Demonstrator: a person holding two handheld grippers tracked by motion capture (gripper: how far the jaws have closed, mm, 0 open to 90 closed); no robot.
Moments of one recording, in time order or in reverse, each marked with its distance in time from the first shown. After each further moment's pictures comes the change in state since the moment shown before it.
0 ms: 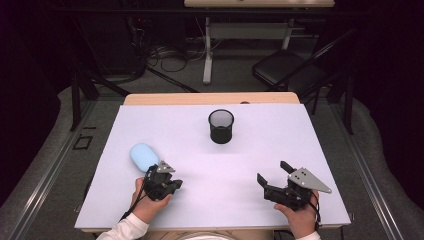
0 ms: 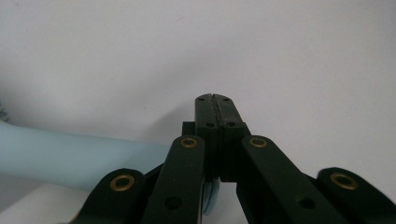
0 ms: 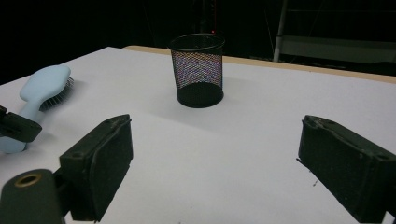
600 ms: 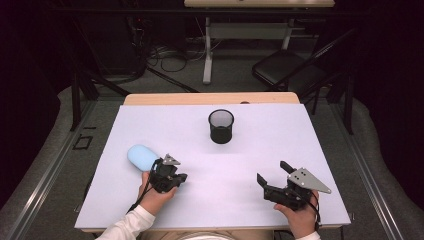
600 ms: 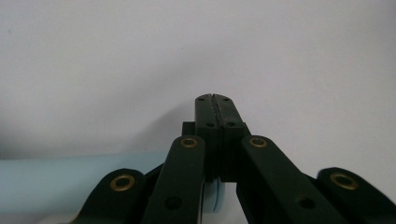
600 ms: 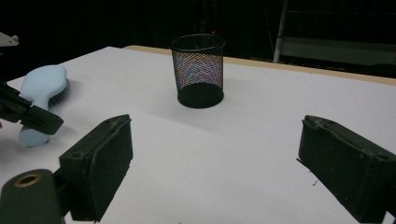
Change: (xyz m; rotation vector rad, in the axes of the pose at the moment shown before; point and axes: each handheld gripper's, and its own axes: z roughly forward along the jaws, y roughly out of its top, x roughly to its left) left arm 0.004 0.019 0.015 -0.009 -0.011 -0.020; right arm 0.001 0.000 0.000 0.000 0.001 -0.004
